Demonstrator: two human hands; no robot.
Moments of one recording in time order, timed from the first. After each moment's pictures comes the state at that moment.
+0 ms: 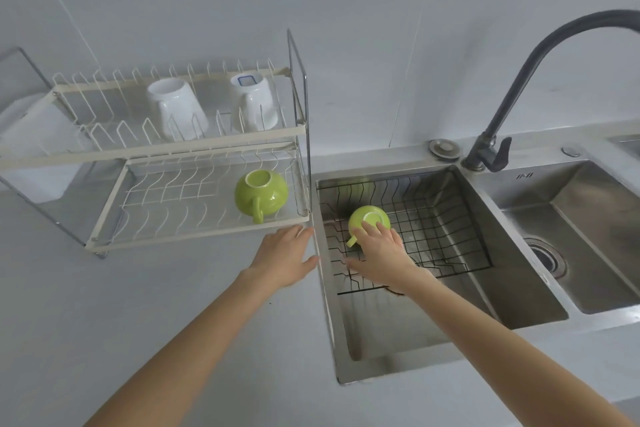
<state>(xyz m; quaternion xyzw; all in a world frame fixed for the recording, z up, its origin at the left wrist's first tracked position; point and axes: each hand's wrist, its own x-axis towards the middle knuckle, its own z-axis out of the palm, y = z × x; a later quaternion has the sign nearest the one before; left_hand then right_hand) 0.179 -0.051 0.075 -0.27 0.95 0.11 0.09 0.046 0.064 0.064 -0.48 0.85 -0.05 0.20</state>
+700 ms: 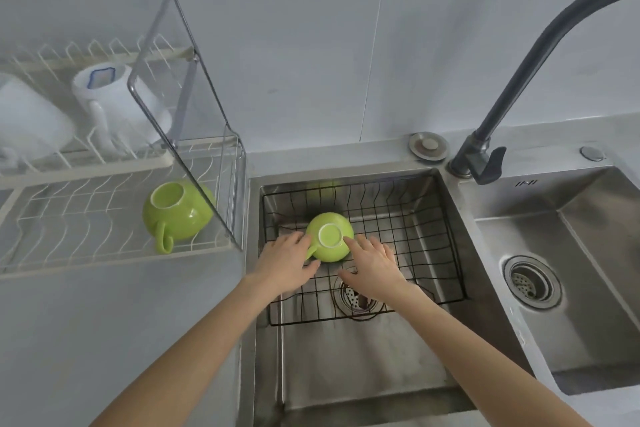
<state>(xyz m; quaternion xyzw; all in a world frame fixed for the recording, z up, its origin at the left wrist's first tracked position) 0.022 -0.042 0.016 -0.31 0.92 0.16 0.16 -0.097 0.066 0.005 -0.47 0.83 -0.04 0.30</state>
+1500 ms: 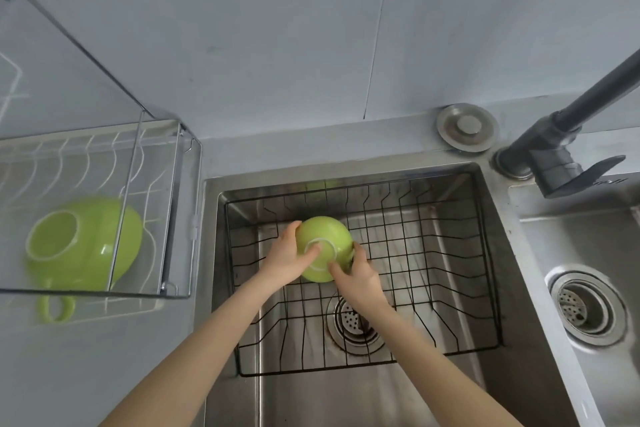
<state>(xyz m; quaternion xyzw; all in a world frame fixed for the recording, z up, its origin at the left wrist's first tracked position) -0.057 -0.098 -0.090 -0.49 0.75 0.44 0.10 -0.138 0.009 -0.099 -0.16 0.81 -0.29 0.48</state>
